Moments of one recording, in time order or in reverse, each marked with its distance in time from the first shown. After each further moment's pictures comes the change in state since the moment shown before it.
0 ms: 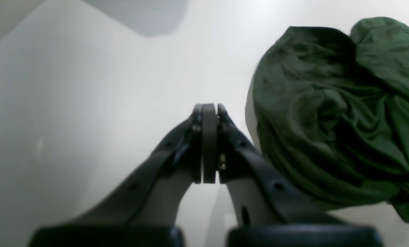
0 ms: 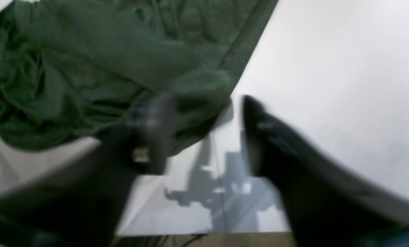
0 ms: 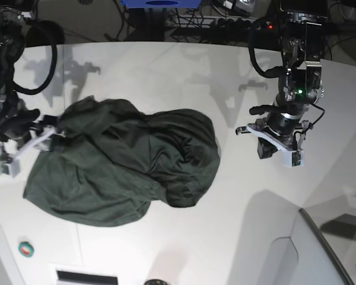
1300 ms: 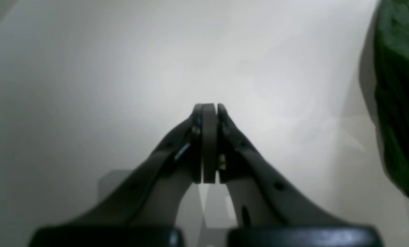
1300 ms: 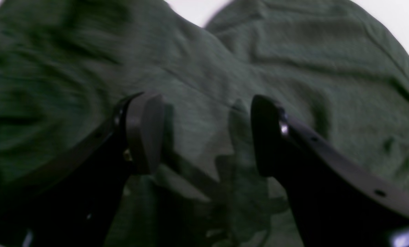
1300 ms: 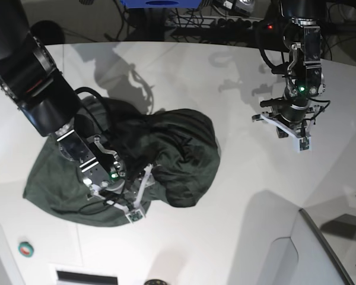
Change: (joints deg) left arm -0.5 1.1 -6.0 -10.5 9.1 0.2 -0.1; right arm 38.8 -2.7 -54.2 -63.1 0.3 -2.9 34.0
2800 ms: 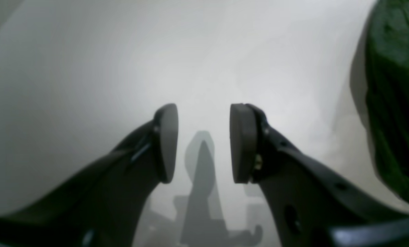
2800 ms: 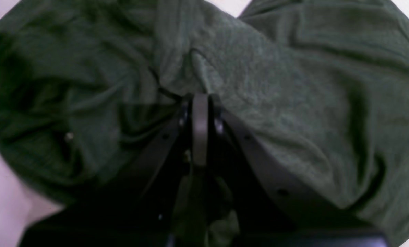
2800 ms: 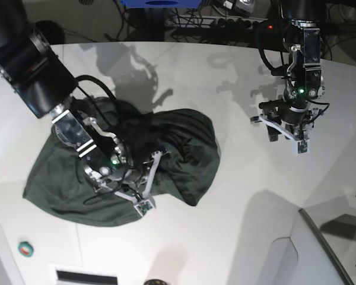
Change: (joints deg) left arm -0.8 -0.1 0.6 0.0 0.2 -0.3 0.0; right arm -6.6 3.0 0.5 18.1 0.4 -0.2 -7.5
